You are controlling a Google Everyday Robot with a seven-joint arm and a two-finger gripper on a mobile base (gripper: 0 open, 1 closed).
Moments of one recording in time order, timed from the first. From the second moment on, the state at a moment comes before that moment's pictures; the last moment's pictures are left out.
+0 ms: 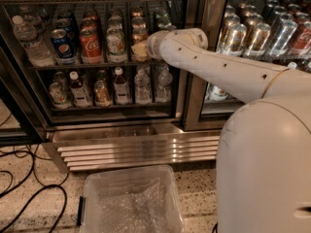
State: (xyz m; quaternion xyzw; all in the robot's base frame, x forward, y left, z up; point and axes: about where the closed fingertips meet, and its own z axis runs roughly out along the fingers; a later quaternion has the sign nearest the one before) arm 0.870 0.015 0.846 -0.27 0.77 0.08 0.56
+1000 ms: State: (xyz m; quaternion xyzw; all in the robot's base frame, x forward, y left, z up) arm 0.896 0.029 0.846 -0.27 0.78 0.08 0.56
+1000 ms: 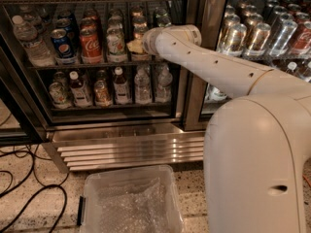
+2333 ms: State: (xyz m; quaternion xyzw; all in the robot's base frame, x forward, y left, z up) arm 0.882 0.031 0.859 -0.25 0.77 0.12 0.58
